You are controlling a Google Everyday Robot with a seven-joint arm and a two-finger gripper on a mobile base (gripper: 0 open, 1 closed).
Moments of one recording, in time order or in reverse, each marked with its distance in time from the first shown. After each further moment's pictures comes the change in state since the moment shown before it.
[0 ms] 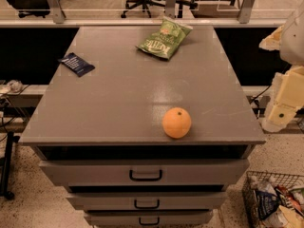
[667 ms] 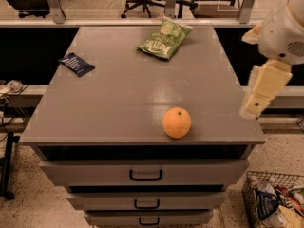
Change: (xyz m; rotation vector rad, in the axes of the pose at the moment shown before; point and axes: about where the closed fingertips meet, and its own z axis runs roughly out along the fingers) arm -0.028 -0.023 0.019 0.029 -0.071 -0.027
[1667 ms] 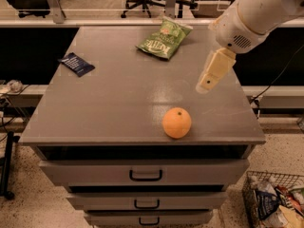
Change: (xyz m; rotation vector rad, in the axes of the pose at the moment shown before) arm -0.064 -0.073 0.061 0.085 -0.190 0.015
